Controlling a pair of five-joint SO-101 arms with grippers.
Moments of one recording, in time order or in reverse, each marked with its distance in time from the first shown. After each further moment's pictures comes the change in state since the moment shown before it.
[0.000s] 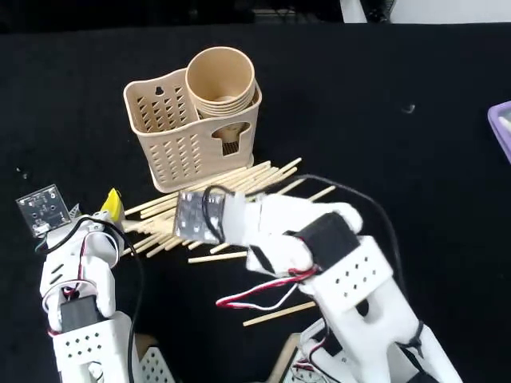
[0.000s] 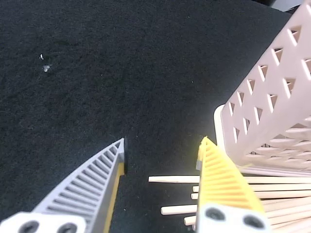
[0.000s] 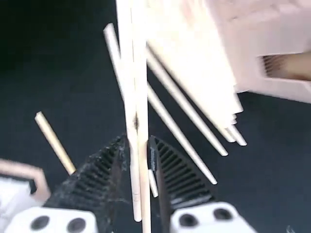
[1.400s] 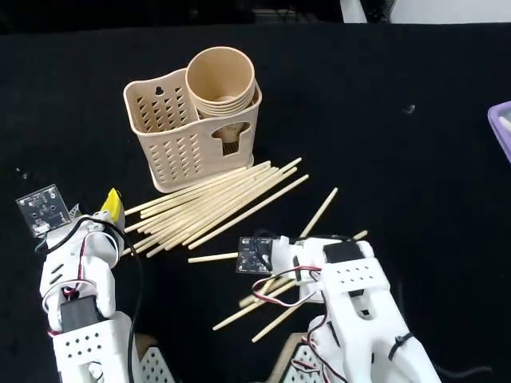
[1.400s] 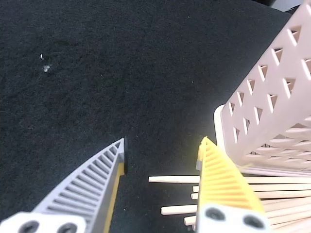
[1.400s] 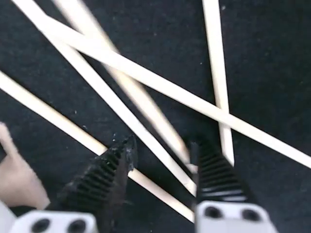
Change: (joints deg) left arm 0.0 0.0 0.0 0.0 0.0; right arm 25.6 -0.9 50.5 -29.5 28.7
